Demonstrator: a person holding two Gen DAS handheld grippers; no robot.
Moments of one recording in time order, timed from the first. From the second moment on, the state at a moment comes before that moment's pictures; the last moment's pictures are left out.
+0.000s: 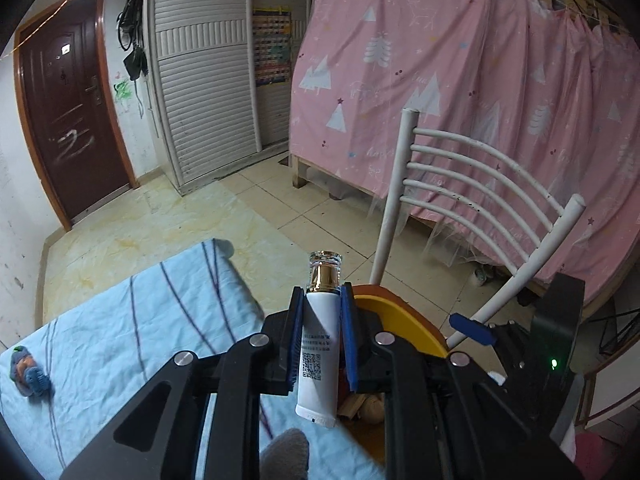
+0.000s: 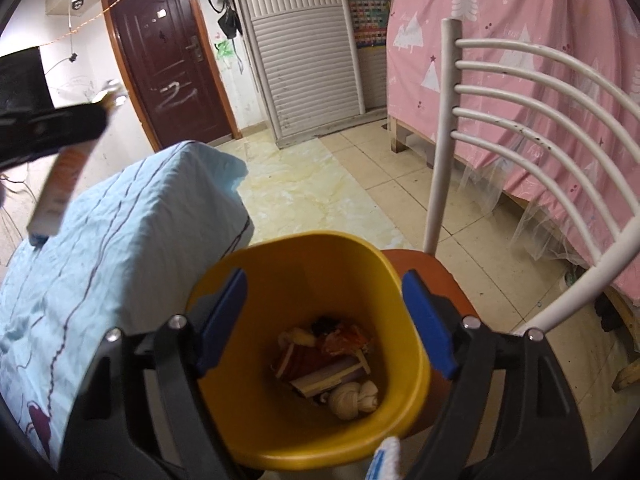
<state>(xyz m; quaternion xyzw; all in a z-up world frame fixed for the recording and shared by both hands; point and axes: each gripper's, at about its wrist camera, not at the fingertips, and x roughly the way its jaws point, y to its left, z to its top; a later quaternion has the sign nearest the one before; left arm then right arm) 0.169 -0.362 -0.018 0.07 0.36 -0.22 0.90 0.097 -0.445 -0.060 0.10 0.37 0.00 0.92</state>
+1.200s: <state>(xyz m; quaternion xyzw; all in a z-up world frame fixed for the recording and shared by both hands) 0.162 -0.254 0.016 0.01 0.35 -0.18 0.92 0.088 -0.367 0.026 0.03 0.32 0.01 0.95</state>
